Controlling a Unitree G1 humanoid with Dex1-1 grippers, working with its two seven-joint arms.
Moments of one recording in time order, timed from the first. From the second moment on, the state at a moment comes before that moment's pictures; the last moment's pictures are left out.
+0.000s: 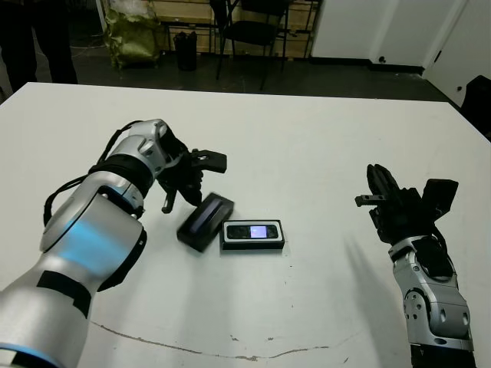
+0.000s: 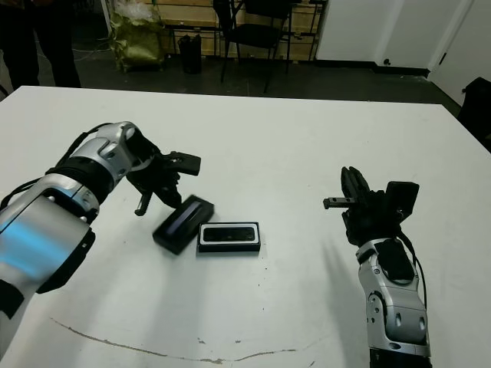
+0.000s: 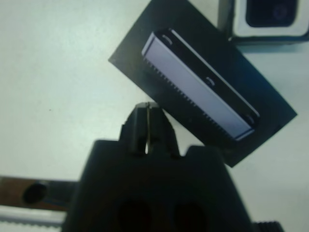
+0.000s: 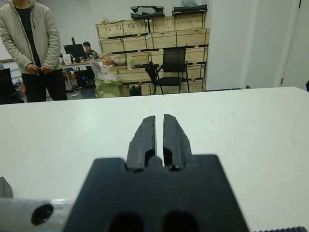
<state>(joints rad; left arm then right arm) -1.18 0.28 -0.55 1.31 0.47 -0.07 -1.32 -0.07 -0.21 -0.18 -0.10 0.27 0.18 0.19</state>
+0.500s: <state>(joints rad) -1.22 0.23 -0.54 1.31 0.50 -0.08 -1.27 -0.07 -0.21 -0.18 -0.08 0.27 0.17 0.21</state>
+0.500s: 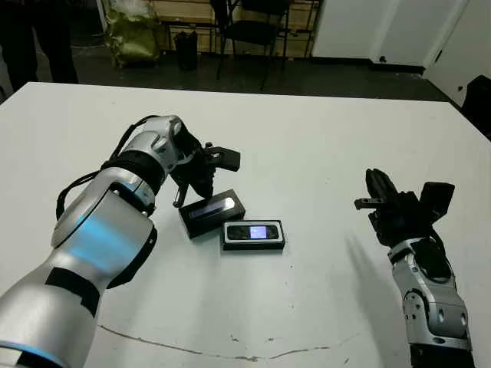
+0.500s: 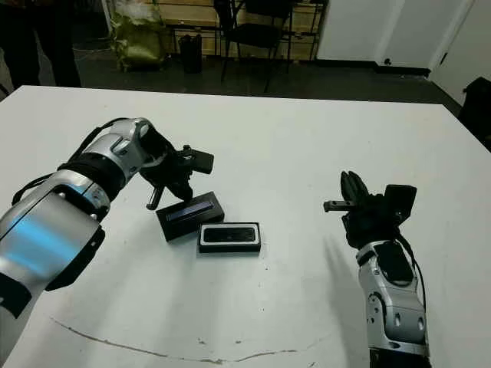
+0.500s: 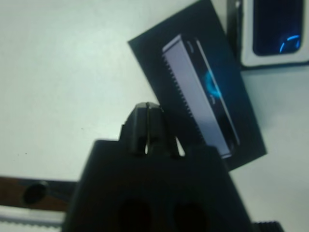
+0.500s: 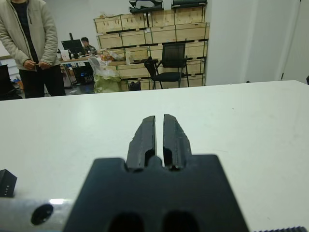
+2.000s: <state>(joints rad) -0.25 0.57 0.05 -0.05 -0.19 0.14 -0.71 -0.06 -0.21 -0.17 -0.07 0.28 0.17 0.19</state>
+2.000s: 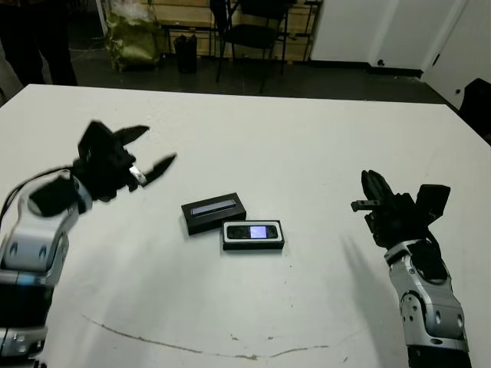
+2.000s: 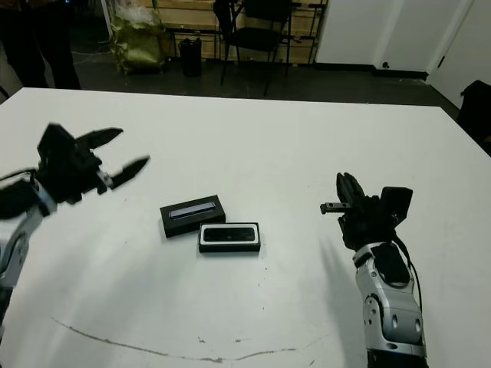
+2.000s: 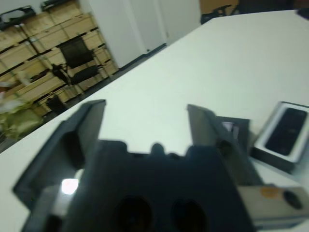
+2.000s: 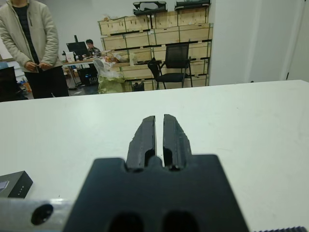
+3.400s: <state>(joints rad) -0.51 0.55 -0.04 0.74 -0.29 -0.08 -1.36 -0.07 -0.21 -0.19 0.03 0.29 0.13 0.23</state>
